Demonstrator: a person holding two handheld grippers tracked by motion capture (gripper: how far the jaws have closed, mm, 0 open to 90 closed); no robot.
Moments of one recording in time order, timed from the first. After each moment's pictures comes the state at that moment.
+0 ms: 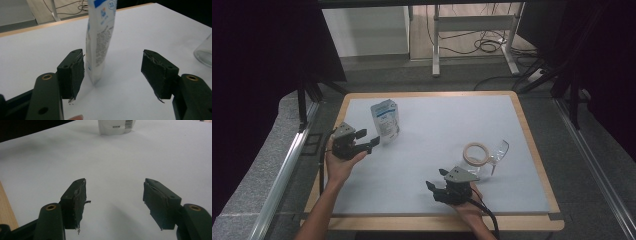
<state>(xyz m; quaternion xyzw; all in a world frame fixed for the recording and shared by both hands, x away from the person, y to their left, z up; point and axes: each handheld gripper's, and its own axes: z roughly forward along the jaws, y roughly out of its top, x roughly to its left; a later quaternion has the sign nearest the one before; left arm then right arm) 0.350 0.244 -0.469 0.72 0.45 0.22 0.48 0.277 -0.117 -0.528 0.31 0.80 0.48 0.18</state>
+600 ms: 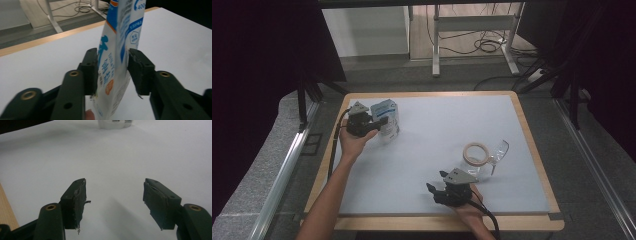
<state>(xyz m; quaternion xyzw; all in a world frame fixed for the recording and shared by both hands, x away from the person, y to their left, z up) 0.422 0.224 -0.467 0.74 0.43 0.20 0.48 0.274 -0.118 -0.533 0.31 0.81 0.47 0.18</state>
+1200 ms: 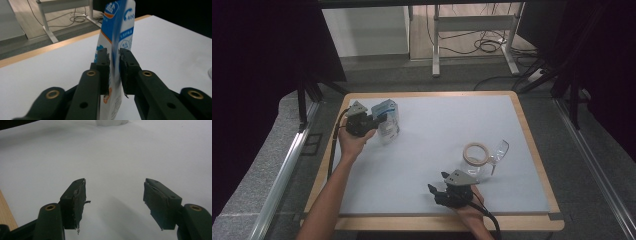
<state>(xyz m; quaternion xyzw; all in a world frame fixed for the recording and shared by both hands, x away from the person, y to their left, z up) 0.418 0.230 -0.464 0.73 0.40 0.21 0.51 0.271 -0.119 -0.536 0.32 0.81 0.46 0.18</state>
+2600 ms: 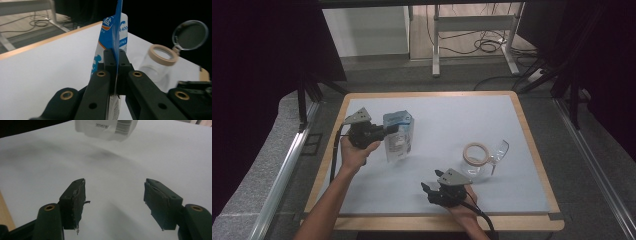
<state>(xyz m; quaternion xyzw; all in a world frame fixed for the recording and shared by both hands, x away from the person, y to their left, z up) 0.355 0.192 -0.425 0.75 0.32 0.12 0.57 0.271 -0.100 -0.532 0.31 0.80 0.47 0.20</state>
